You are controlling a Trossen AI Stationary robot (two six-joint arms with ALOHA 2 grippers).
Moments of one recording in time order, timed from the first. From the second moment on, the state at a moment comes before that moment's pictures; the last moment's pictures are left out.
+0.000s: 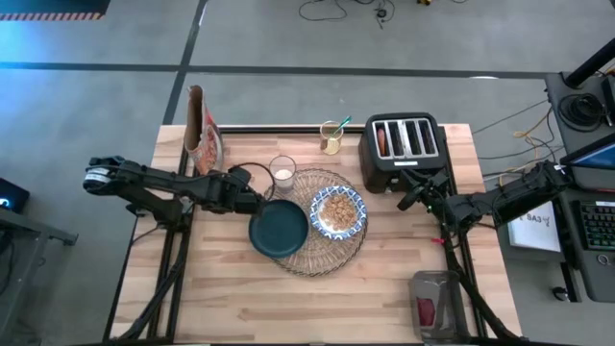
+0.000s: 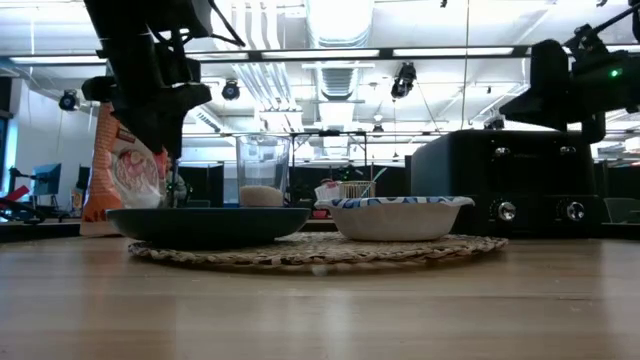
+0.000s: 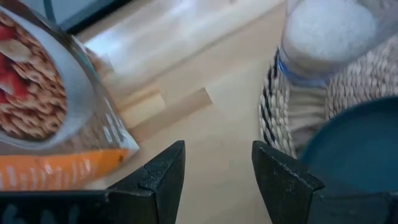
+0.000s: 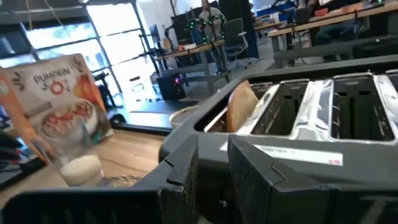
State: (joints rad) left arm -0.08 1.34 0.94 -1.06 -0.63 -1.11; right arm 0.32 0.44 0.02 0.39 1.22 0.28
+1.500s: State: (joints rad) left arm -0.07 1.33 0.94 -0.99 -0.66 -0.93; right arm 0.32 0.79 0.77 -0.55 0.58 0.86
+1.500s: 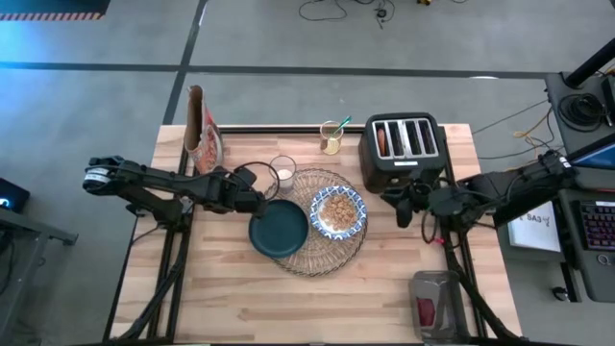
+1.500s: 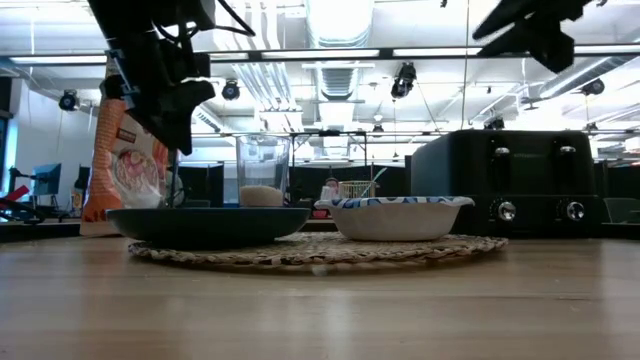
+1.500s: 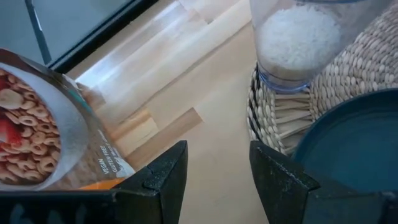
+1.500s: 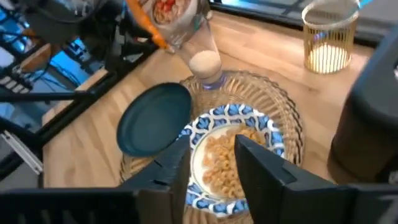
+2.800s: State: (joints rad) left arm -0.07 1.33 0.93 -1.07 -0.67 -0.93; right arm -0.56 1.26 1.16 -0.86 0.35 0.52
